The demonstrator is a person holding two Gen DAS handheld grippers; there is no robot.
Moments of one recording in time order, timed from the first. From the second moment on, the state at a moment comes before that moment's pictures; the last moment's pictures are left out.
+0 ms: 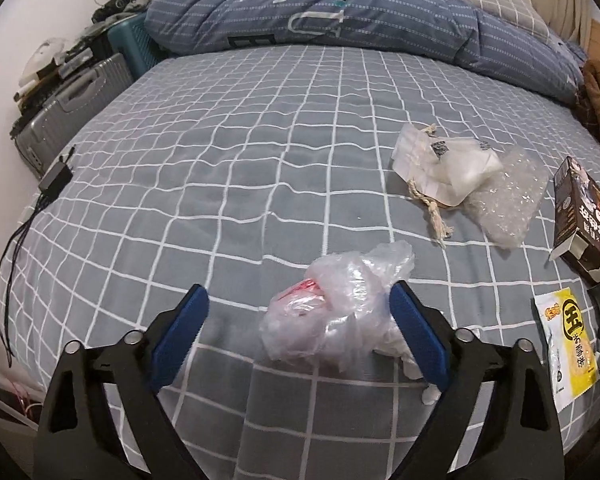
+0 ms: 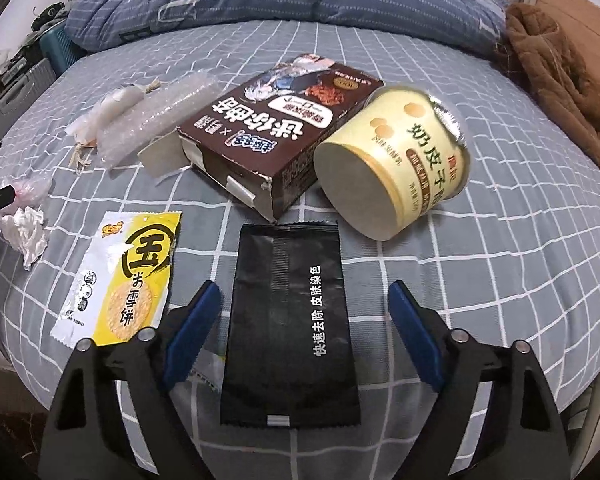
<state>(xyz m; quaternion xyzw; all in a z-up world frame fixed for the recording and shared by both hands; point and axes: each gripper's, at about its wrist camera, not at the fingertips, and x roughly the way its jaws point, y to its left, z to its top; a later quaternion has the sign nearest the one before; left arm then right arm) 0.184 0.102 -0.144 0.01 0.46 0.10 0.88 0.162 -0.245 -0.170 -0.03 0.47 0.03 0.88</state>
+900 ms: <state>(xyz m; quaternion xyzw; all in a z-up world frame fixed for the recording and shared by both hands) 0.174 0.090 -0.141 0.00 0.47 0.08 0.88 0.169 -0.240 -0.174 -0.01 0.50 0.04 0.87</state>
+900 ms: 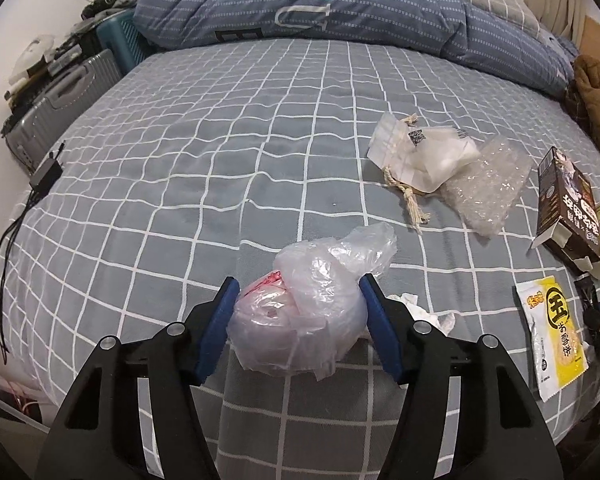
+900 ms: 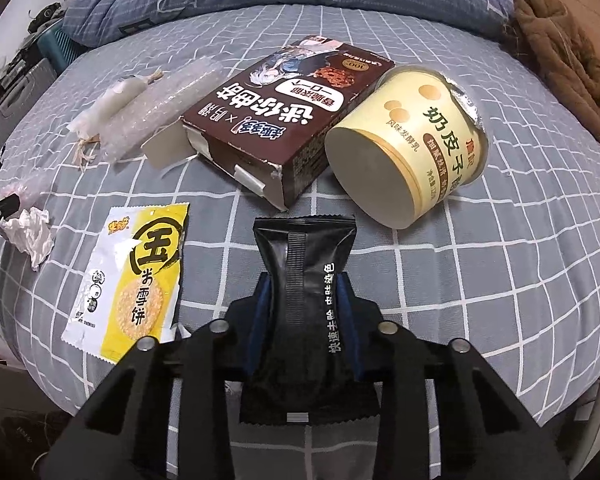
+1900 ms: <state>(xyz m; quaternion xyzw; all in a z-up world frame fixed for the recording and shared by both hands) 0.102 0.033 -0.063 -0.01 0.41 0.04 0.91 0.113 -0.242 -0.116 -0.02 0.44 0.03 0.90</state>
